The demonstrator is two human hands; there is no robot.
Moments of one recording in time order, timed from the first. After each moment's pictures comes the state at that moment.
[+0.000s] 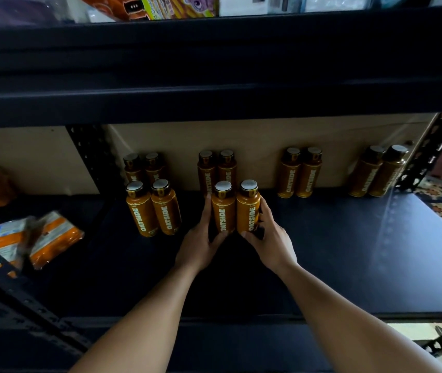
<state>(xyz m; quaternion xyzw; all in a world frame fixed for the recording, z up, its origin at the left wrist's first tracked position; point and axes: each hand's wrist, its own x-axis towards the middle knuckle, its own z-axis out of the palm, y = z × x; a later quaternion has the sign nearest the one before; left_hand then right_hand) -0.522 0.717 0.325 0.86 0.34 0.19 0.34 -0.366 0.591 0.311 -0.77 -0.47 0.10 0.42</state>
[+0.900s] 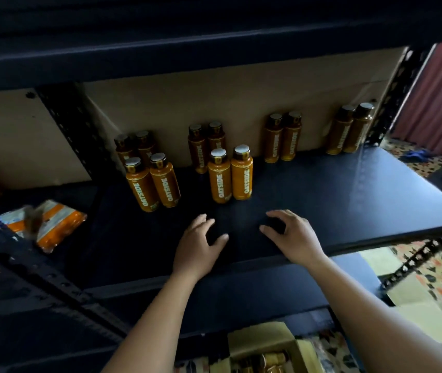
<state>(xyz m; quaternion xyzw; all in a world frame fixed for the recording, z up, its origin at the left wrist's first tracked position) -0.600 0.664 0.300 0.87 0.35 0.15 0.32 -0.417 0.497 0.300 -0.85 -0.38 0.06 0.35</state>
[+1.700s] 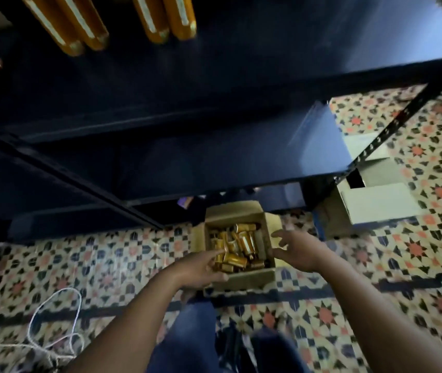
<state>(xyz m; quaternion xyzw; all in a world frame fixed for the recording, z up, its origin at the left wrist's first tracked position) -0.702 0.397 0.143 0.76 0.30 -0.36 0.44 -0.478 0.221 0.120 -0.81 -0.40 0.44 0.04</state>
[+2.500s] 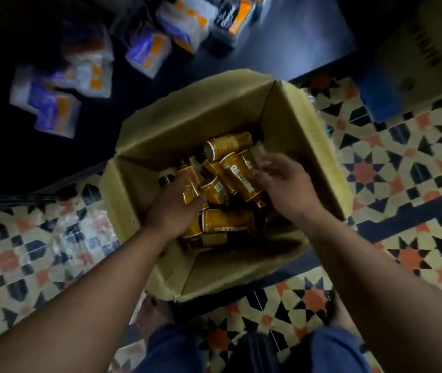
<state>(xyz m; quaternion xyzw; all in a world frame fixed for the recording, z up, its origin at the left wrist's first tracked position) -0.658 0.488 -0.471 0.77 0.39 -0.21 0.46 -0.518 0.295 -0.427 -0.82 0.01 0.40 0.42</state>
